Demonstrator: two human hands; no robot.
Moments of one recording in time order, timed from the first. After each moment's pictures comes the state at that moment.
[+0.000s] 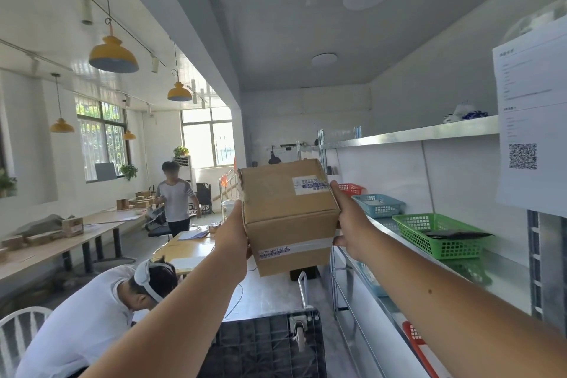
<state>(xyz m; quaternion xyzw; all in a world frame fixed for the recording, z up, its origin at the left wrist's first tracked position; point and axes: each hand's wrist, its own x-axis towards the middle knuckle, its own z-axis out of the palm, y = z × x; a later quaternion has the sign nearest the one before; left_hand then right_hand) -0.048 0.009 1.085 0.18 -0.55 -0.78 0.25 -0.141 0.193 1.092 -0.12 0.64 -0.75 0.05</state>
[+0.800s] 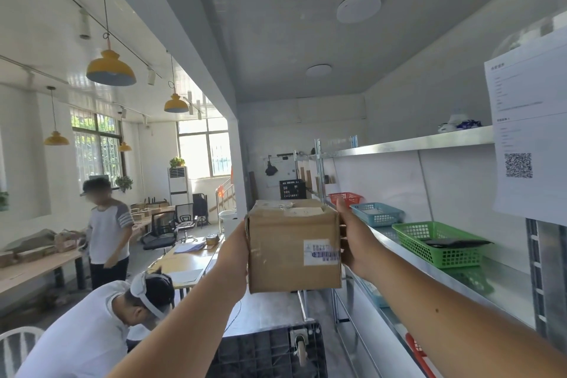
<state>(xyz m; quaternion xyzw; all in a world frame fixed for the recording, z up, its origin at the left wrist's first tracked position) -0.040 0.010 1.085 0.15 -0.61 -0.74 0.22 -0.155 0.197 1.073 -0.14 0.59 -0.79 0.09</state>
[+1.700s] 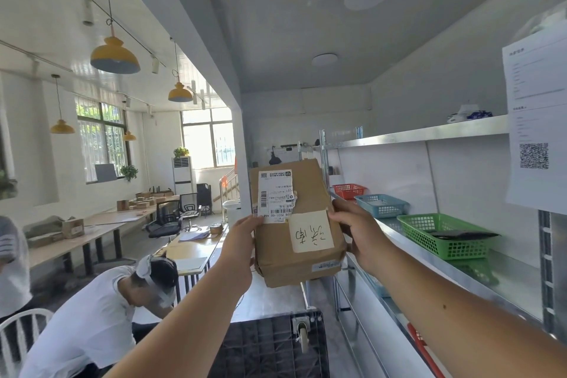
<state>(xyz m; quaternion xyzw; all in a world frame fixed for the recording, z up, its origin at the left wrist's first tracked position) -0.039 0.003 1.072 0.15 -0.59 -0.76 0.24 -0.153 0.197 1.064 -0.23 0.62 -0.75 0.04</state>
